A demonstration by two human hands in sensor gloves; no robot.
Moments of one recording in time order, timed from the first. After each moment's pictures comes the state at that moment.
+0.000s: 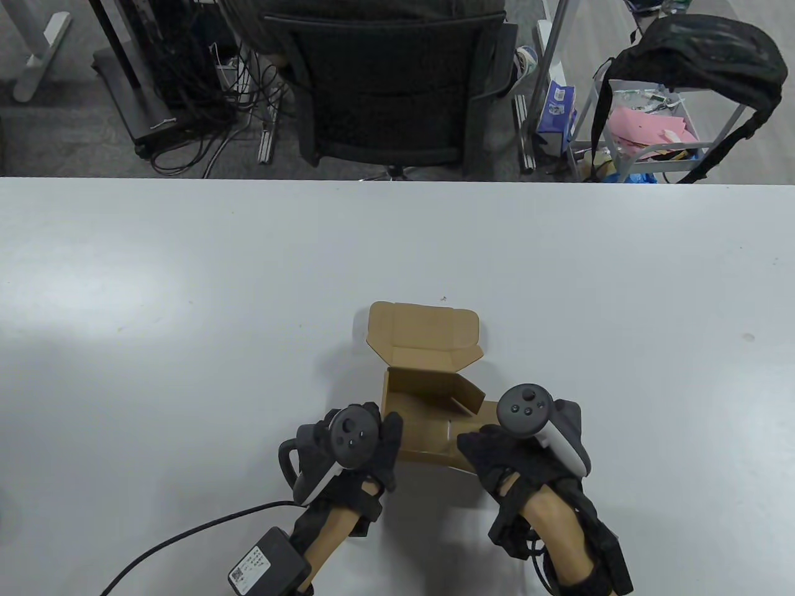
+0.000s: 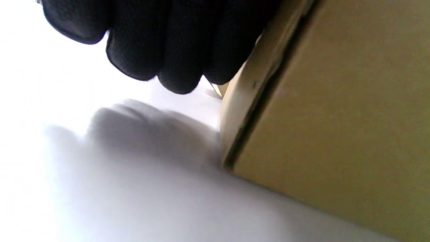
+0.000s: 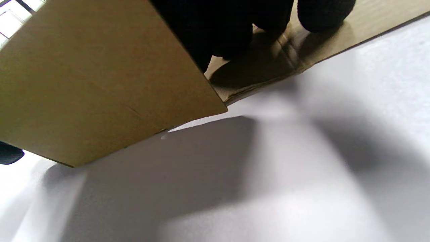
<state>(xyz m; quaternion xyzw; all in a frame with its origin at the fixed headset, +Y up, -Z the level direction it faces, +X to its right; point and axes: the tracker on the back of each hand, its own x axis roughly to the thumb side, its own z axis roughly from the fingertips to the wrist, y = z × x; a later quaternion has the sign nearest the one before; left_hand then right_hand) -0.103 -0.719 -0.191 -0.01 -0.02 0.19 0.98 0.150 -0.724 -0.201 -0.02 0.28 0.92 0.28</state>
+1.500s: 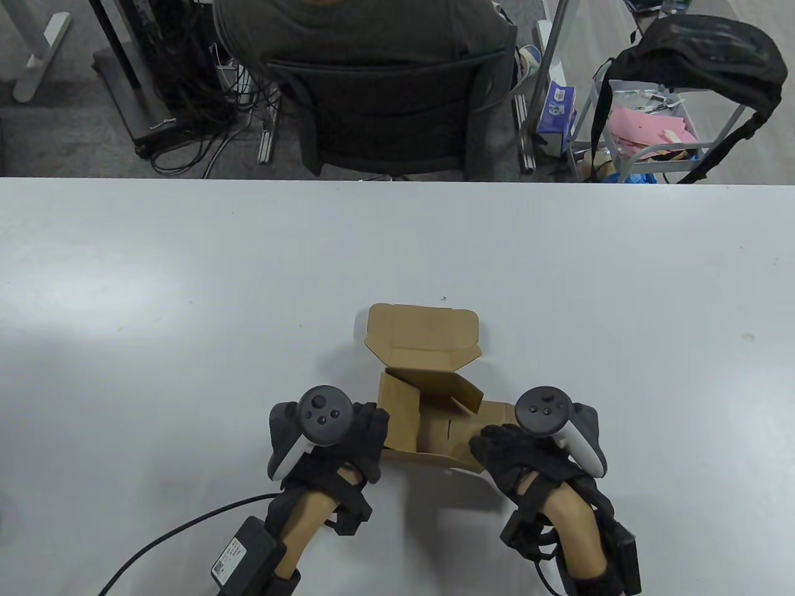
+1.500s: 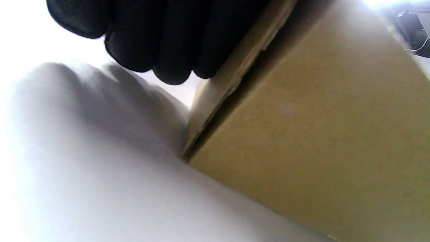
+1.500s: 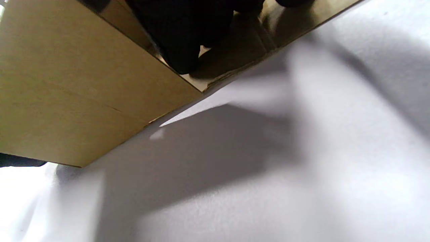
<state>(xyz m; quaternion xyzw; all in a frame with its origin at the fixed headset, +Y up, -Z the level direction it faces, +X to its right) -0.126 -0.726 -0.212 -0.13 -0.07 0.32 0.94 0.170 -0.736 -0.201 -0.03 0.32 0.89 0.33</state>
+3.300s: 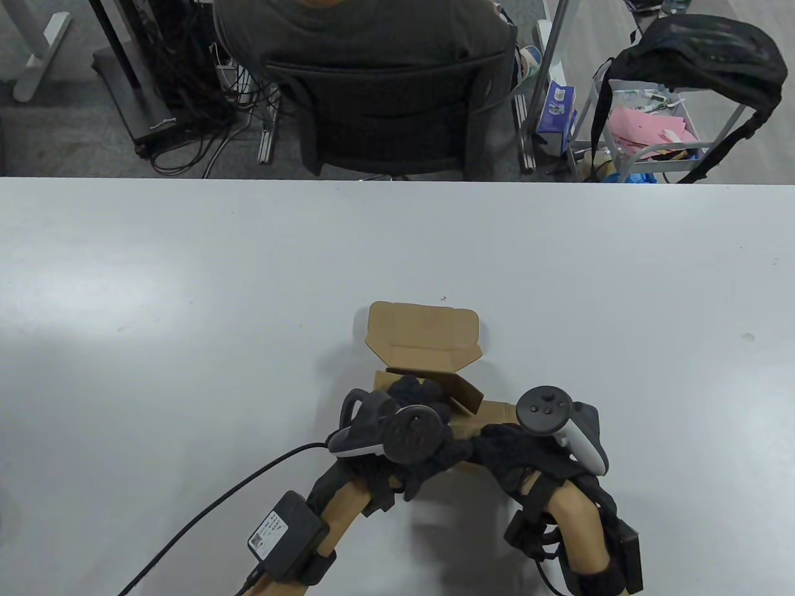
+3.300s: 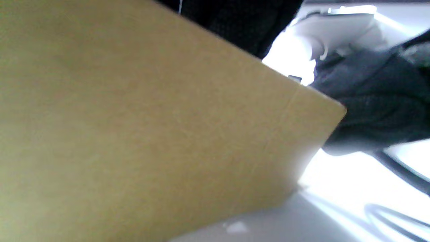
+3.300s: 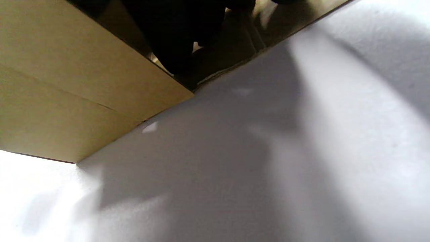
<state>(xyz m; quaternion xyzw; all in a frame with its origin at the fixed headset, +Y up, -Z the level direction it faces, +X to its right) -0.042 -0.679 -0.208 -0.03 -0.37 0.17 0.91 0.172 -0.739 -0.201 -0.02 0.32 0.89 0.32</state>
